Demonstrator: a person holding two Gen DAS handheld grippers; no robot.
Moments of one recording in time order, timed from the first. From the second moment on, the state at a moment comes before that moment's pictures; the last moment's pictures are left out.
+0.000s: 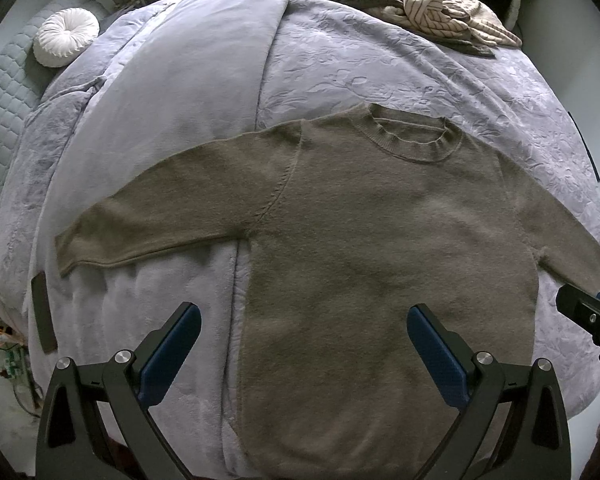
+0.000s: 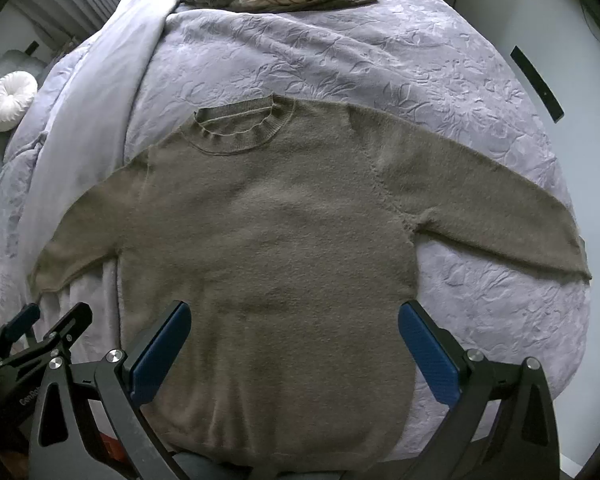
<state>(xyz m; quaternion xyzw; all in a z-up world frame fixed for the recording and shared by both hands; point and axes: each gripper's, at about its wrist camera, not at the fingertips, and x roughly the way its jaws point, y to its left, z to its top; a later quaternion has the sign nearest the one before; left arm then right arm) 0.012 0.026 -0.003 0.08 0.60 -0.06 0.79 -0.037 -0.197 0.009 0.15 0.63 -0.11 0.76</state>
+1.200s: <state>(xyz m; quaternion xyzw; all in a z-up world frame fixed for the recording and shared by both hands) 0.020 0.034 -0.005 0.07 0.61 -0.05 0.79 -0.034 -0.198 0.010 0.15 0.63 -0.12 0.75</state>
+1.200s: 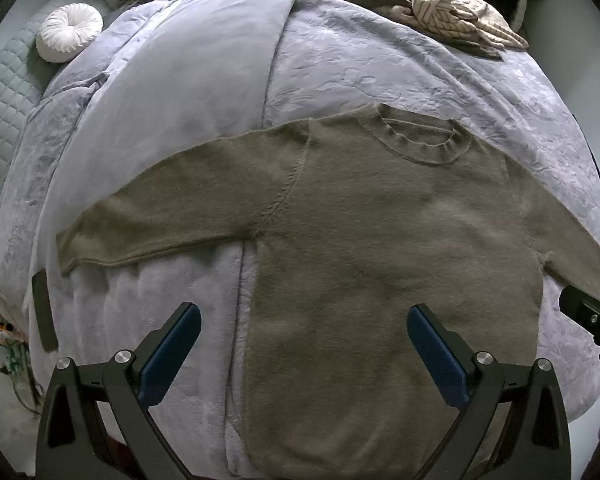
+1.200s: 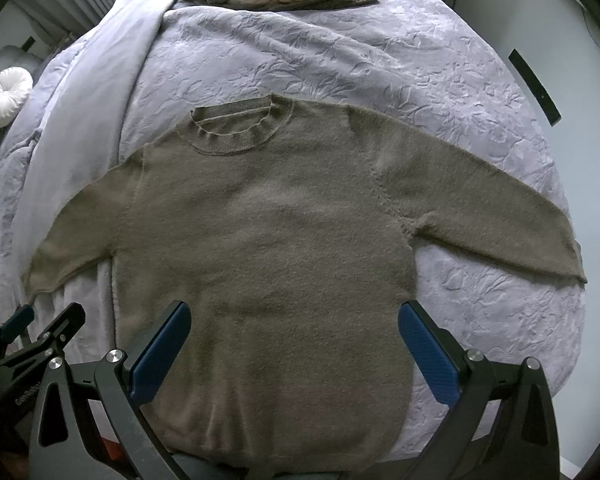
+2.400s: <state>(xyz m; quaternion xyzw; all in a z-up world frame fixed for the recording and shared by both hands) 0.024 0.060 -0.017 0.04 0.61 -0.05 0.79 -0.022 -0.166 0.002 0.13 0.64 -0.13 0.74</state>
